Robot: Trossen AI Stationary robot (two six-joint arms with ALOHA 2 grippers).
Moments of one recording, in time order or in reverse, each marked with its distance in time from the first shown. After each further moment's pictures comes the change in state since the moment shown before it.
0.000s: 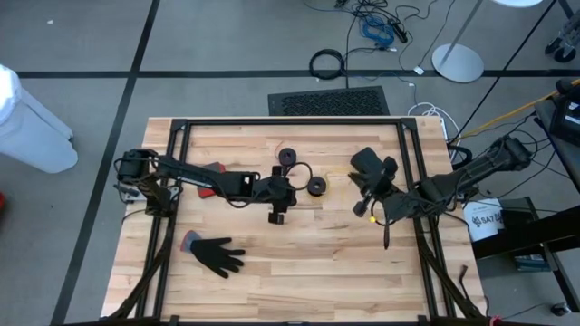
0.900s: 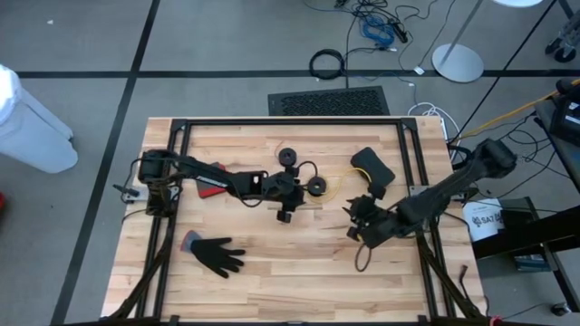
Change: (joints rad) left arm 0.058 0.179 0.005 0.263 0.134 0.159; right arm 0.071 0.361 0.000 -0.190 -0.193 0.363
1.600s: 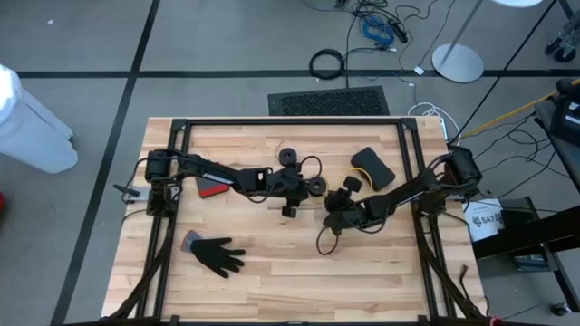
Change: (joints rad) left arm 0.036 0.033 0.044 -0.019 -0.001 -0.023; right arm -0.265 0.385 0.000 0.480 -0.033 -0.350
